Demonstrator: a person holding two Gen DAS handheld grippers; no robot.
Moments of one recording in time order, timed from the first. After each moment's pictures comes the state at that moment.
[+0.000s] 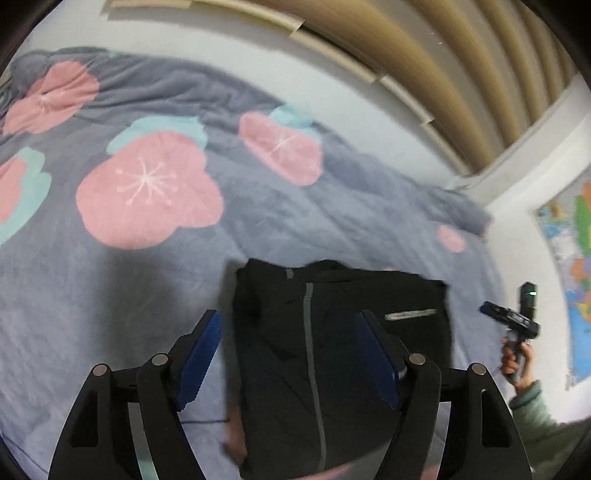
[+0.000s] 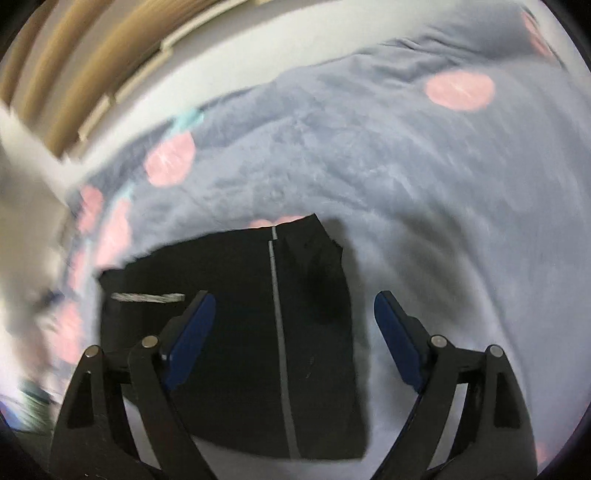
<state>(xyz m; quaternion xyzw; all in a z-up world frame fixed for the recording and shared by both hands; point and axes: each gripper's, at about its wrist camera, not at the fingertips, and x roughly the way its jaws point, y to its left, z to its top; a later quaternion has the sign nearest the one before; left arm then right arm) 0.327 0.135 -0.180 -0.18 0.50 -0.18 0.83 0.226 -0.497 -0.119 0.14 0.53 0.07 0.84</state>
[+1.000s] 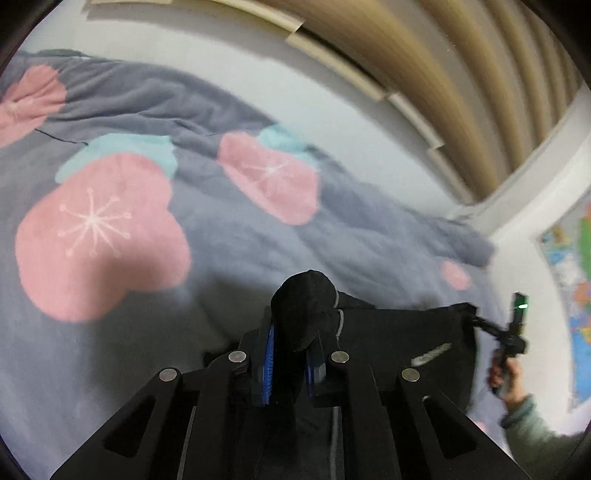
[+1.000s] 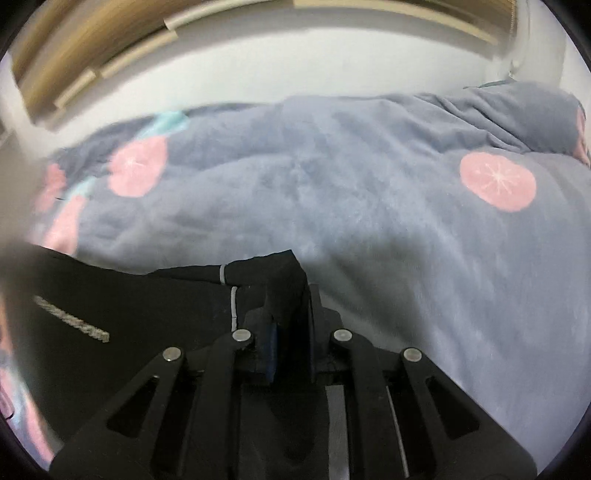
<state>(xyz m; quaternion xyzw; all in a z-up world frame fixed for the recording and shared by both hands) 0.424 0.097 -0.222 -0.20 0.46 -0.17 0.85 0.321 -0.475 -0.149 0.03 0.49 0.04 0.87</state>
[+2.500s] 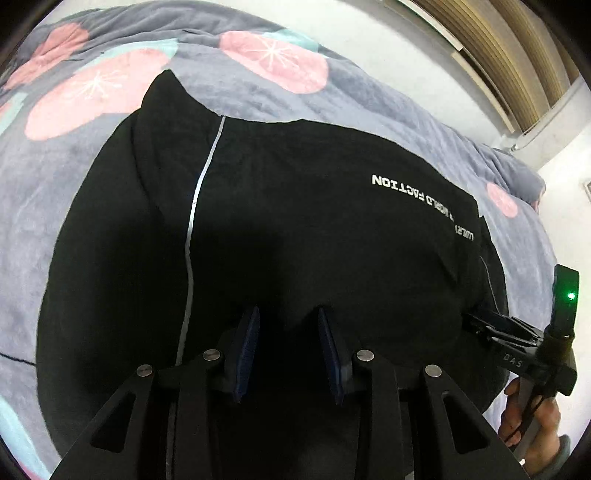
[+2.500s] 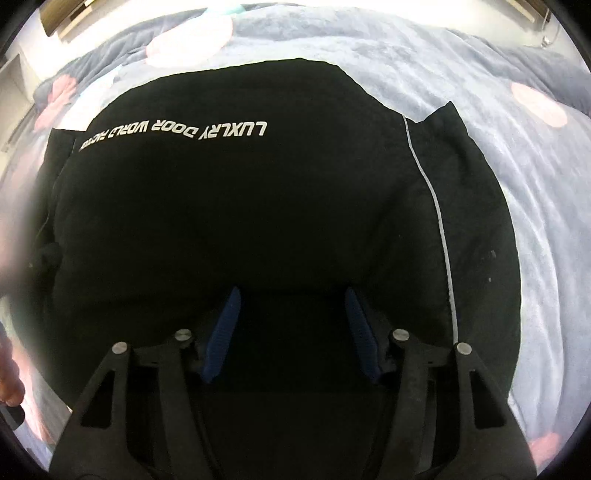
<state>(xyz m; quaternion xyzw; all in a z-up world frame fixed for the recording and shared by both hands) 0.296 -0.020 -0.296 -0.15 0.53 -0.11 0.83 0.222 -0.350 -0.230 -0.01 0.58 0.05 0.81</state>
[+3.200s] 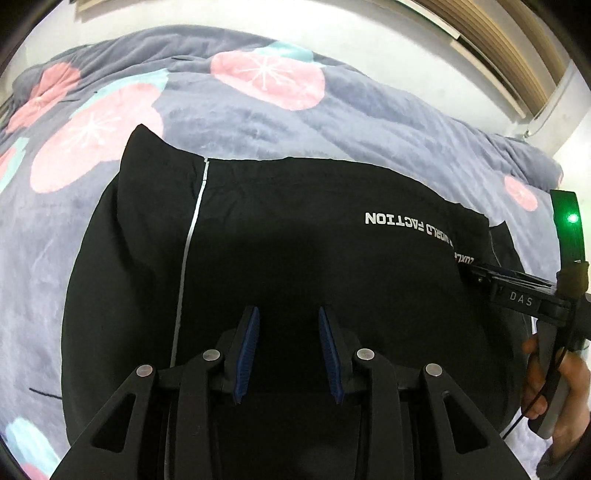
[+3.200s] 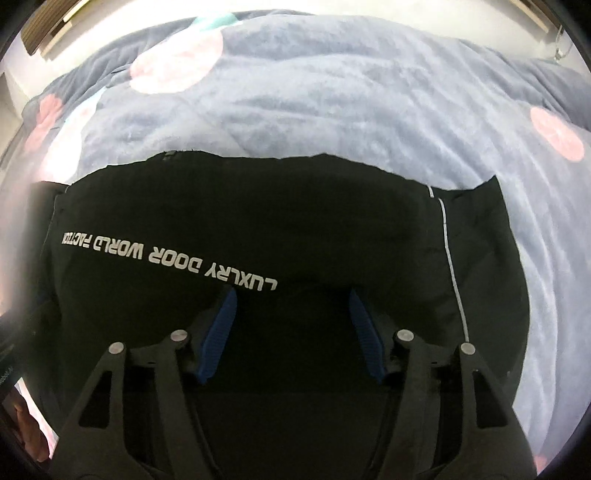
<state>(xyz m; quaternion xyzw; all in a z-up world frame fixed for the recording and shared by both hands) 0.317 -0.042 -0.279 -0.09 0.52 -0.08 0.84 0.298 -0.335 -0.223 0.01 0.58 0.04 0.81</state>
